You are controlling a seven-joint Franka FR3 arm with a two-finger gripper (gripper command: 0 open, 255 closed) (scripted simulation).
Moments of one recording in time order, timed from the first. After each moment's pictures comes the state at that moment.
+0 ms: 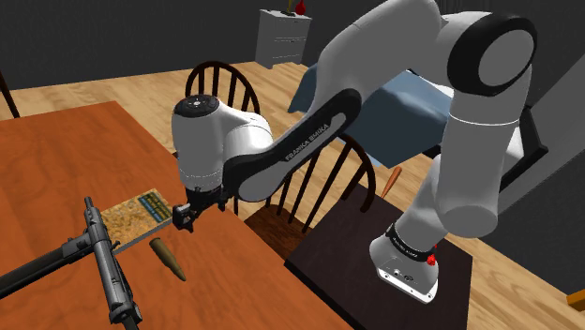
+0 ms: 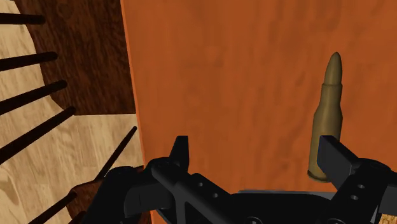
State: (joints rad) arm 0.30 0.39 0.42 -2.05 -0.31 2.37 0.96
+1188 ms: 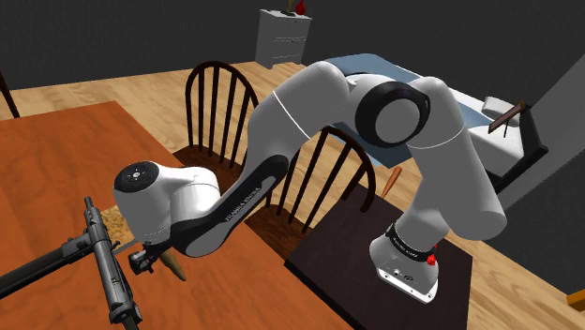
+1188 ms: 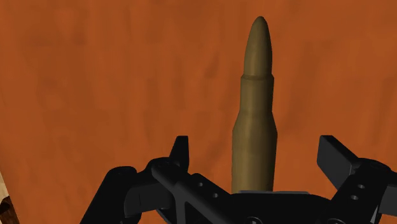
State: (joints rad) arm 0.51 0.86 0.31 -1.61 -0.46 2.37 1.09
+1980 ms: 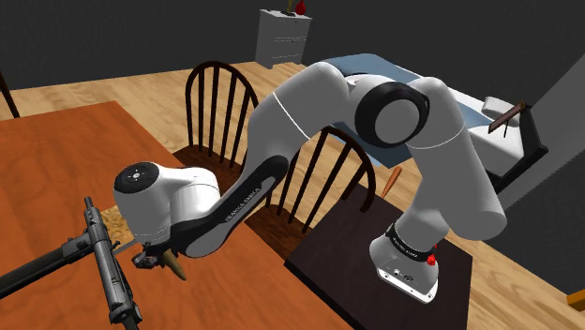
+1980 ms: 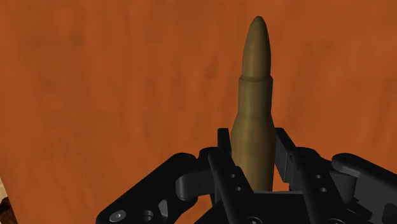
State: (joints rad) arm 0.51 0.86 0.31 -1.61 -0.46 2.38 1.09
